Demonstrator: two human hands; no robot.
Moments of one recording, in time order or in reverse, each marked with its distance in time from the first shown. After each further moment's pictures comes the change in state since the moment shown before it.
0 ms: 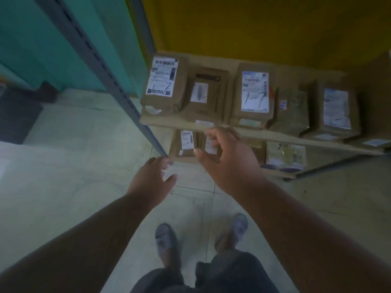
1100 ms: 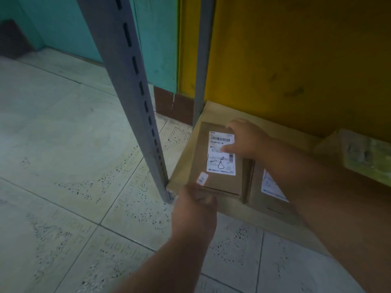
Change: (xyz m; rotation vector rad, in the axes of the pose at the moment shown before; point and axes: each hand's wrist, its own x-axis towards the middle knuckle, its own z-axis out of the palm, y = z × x) left_hand 0.298 -0.218 0.411 -0.776 0.150 -0.515; right_hand 0.356 0.385 0.459 -0.551 -0.338 -0.174
